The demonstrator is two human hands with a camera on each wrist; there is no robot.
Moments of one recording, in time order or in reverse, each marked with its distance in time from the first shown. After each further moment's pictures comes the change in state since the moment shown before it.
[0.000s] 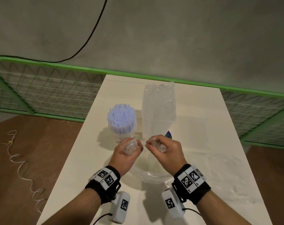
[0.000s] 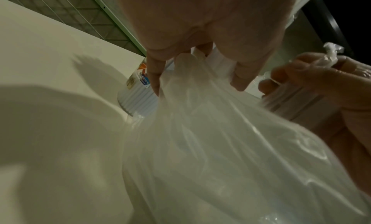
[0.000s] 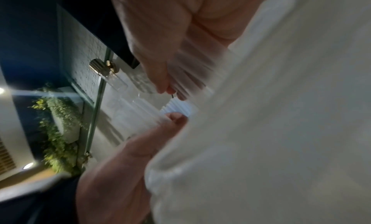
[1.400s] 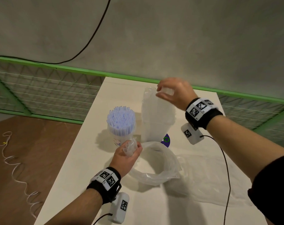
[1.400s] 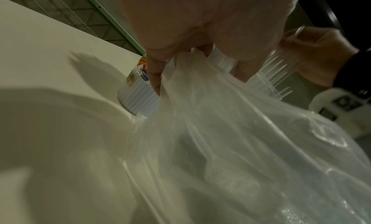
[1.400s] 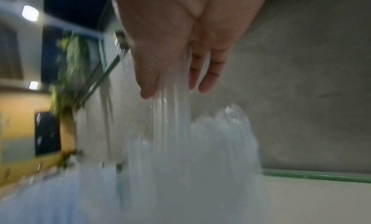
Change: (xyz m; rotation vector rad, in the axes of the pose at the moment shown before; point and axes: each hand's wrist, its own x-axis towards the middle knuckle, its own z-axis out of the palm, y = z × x) left_hand 0.008 -0.014 0.007 -0.024 0.013 -0.088; right_hand 0.181 -0.026 -0.078 -0.678 -0.193 -0.425
